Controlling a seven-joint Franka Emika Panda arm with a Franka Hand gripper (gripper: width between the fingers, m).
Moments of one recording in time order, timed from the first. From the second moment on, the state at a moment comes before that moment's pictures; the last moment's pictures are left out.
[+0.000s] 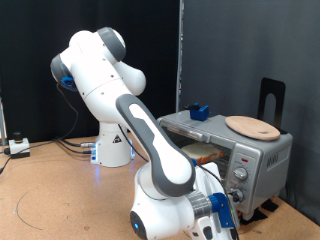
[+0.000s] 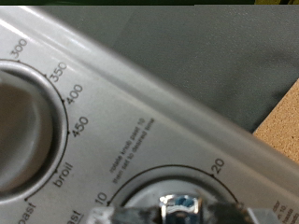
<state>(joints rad) -0.67 0.98 0.69 -1.82 0.98 1.88 -0.69</state>
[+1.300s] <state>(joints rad) -0.71 0.92 0.68 -1.75 0.96 1.75 -0.26</state>
